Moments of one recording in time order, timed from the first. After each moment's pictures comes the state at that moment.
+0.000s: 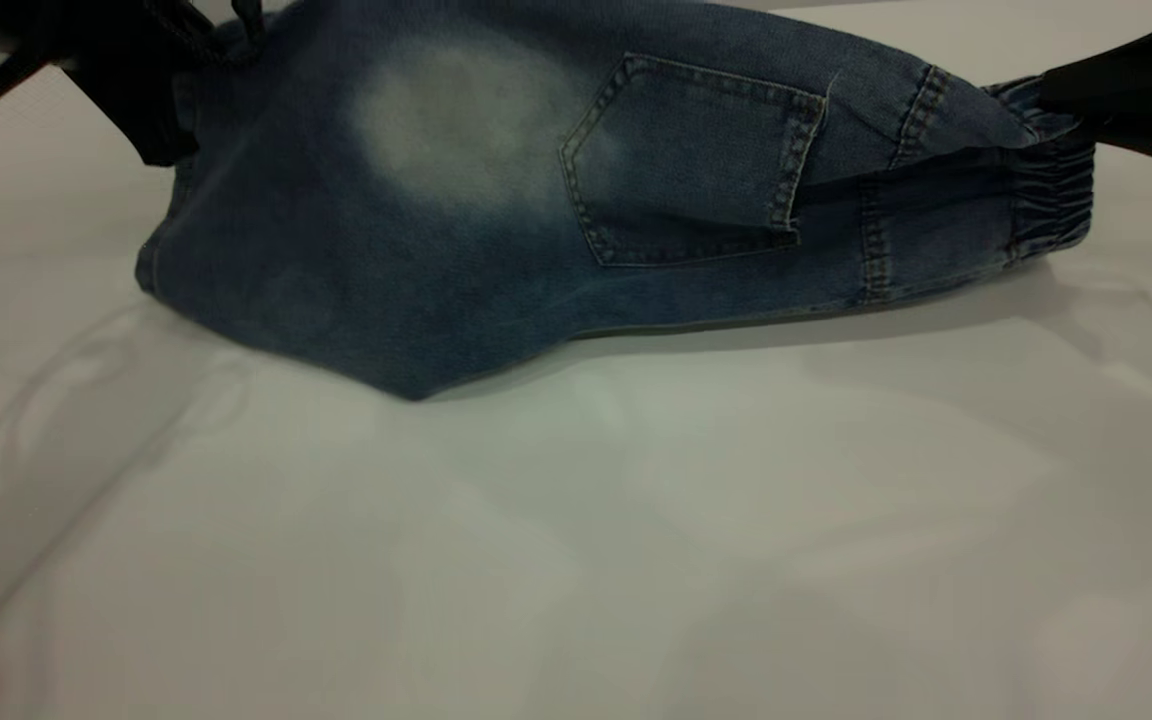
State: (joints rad) left arm -0.17 1.95 -0.93 -0.03 -0.30 1.10; right arm -0.32 2.10 -0.75 1.74 1.12 -1.57
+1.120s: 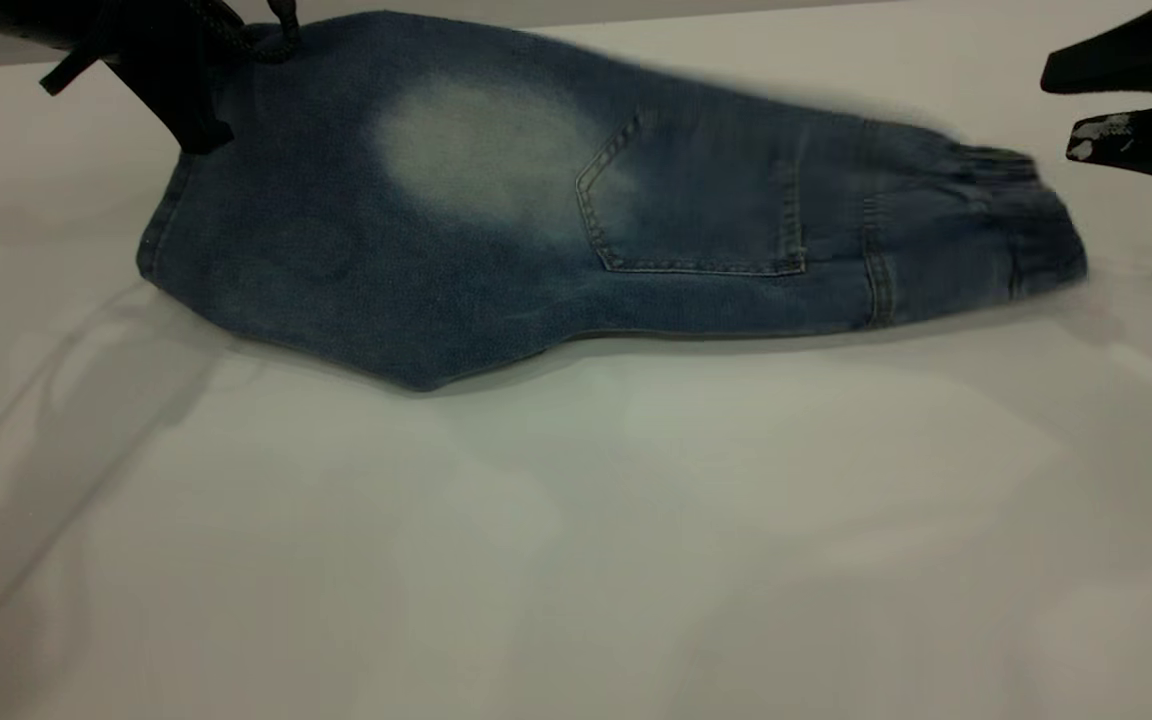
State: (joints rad) left arm -0.17 2.04 -1.03 -0.03 -0.30 1.10; right arm -0.32 2.10 -0.78 1.75 1.06 -1.57
